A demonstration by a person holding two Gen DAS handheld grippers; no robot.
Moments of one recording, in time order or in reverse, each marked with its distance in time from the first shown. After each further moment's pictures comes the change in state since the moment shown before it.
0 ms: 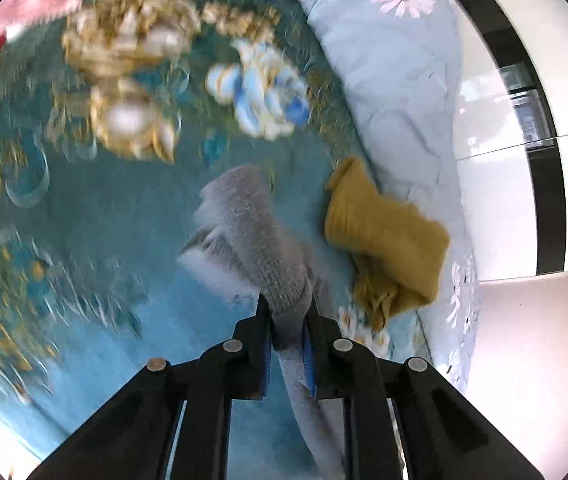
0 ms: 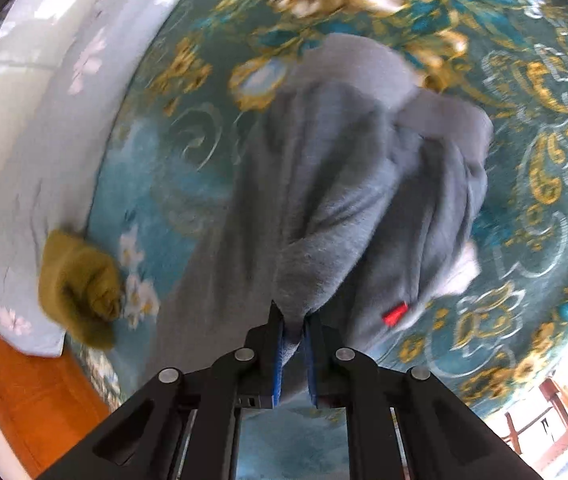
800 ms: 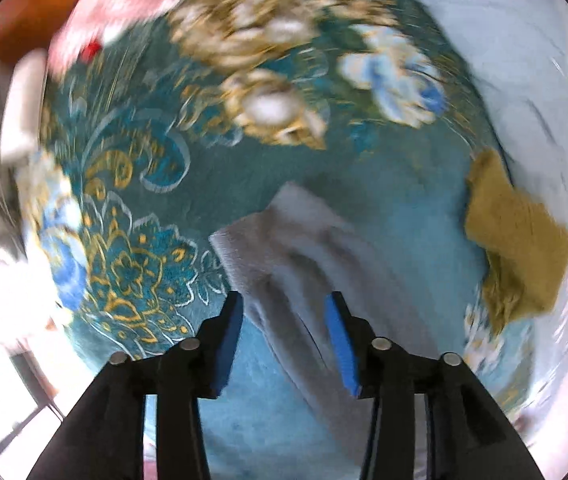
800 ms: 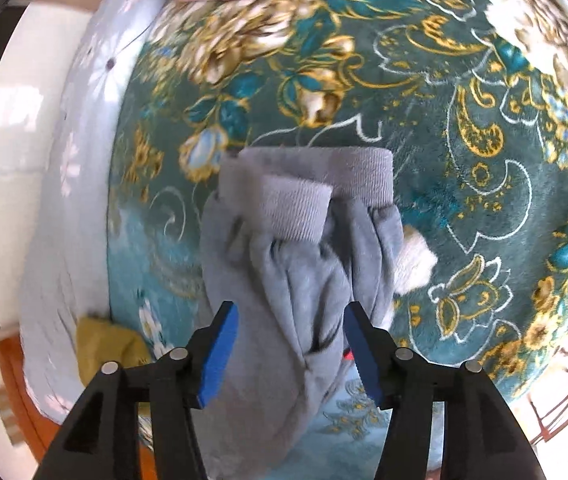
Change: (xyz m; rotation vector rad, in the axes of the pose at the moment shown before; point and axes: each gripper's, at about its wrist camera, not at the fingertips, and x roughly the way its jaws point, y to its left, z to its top) left arm -0.004 -0.007 -0.001 0.021 0.071 0.485; right arm -0.036 -0.068 0.005 0.334 -0.173 0.115
